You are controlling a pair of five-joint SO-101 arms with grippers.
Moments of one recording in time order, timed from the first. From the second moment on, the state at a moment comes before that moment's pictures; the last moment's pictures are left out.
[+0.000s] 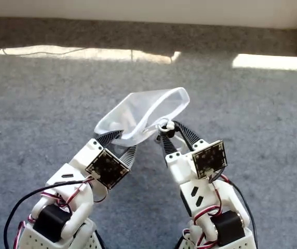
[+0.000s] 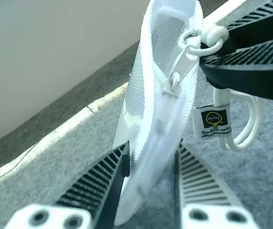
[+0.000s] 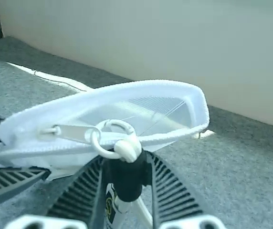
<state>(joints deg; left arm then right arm) 21.7 -98.1 75.3 52.1 -15.8 -24.4 -104.4 79.2 42.2 8.6</state>
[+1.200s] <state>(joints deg) 23.4 -104.1 74.2 58.7 -15.9 -12.9 -104.3 77.1 33.9 9.8</state>
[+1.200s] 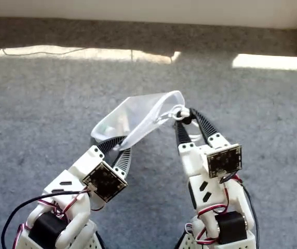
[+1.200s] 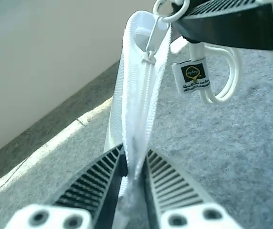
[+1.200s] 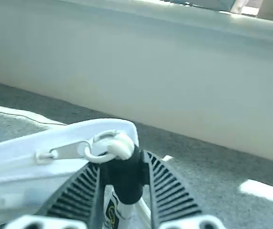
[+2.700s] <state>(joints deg) 1.0 -104.0 71.3 49.8 -30.5 -3.8 -104.9 87.6 30.4 10.7</state>
